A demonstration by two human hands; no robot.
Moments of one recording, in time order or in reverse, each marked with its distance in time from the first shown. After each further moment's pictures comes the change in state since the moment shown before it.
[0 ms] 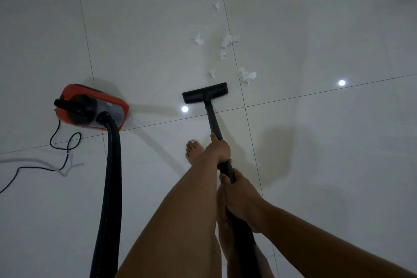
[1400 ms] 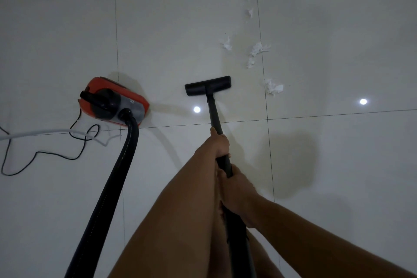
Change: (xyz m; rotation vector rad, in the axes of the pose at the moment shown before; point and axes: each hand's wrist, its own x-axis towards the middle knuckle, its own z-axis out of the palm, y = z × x) left_hand -0.016 -0.001 -0.107 -0.320 -0.166 0.074; right_hand 0.003 -0.088 0.026 -0.012 -0.101 -0.084
